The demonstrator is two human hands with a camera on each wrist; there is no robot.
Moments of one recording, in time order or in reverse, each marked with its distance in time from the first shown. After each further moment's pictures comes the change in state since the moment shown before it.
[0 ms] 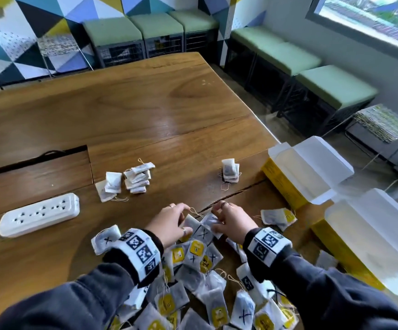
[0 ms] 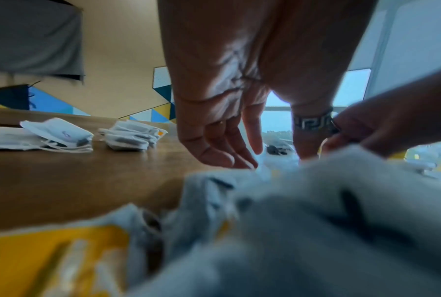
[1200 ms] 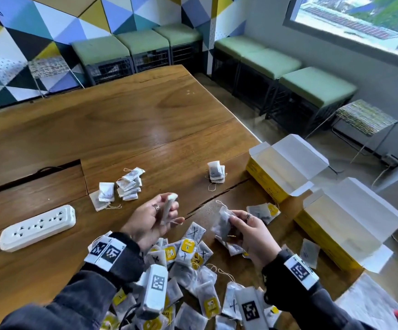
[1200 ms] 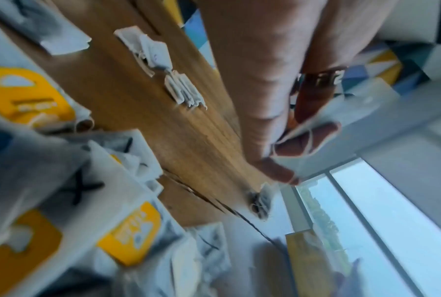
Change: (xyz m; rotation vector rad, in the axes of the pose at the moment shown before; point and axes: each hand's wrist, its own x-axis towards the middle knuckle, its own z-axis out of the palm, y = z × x) left_hand -0.025 0.021 -0.028 -1.593 -0.066 -0.143; right_hand -0.076 0.015 -0.011 1.418 0.152 0.172
